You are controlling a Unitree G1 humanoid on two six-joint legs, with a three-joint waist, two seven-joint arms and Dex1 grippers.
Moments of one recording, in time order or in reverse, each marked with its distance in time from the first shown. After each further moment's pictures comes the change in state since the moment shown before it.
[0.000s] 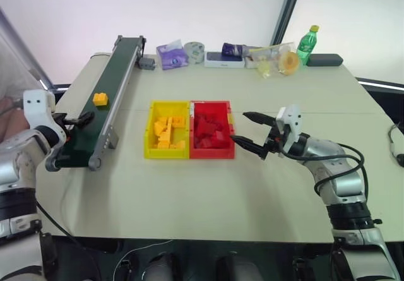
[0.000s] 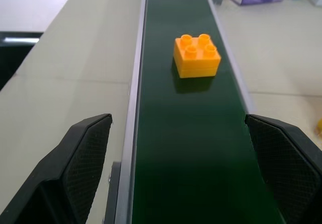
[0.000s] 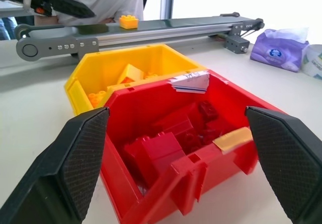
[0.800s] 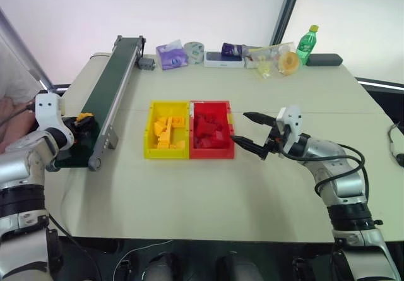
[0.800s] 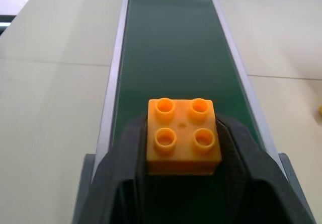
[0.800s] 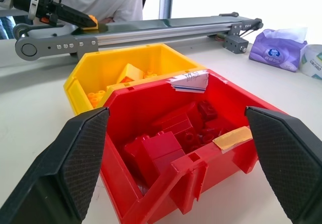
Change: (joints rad) left arm -0.013 -0.027 -0.031 0.038 0.042 -0.007 -0.018; right arm 0.006 -0.002 0.000 -0.010 0.001 0.003 -0.007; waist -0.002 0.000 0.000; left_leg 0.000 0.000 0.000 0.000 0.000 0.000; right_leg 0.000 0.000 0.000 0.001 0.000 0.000
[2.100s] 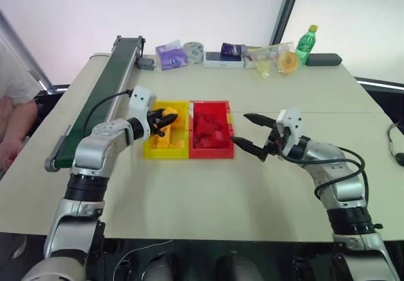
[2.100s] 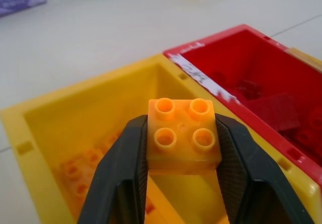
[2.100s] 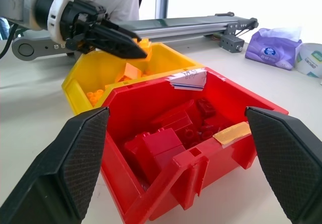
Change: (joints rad) left arm -0.146 -0.275 -0.361 -0.187 0.022 -0.042 -0.139; right arm 0.030 0.008 -0.002 -0.030 -0.001 0.002 -0.032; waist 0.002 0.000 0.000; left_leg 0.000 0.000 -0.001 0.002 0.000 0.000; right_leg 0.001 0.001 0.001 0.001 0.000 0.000
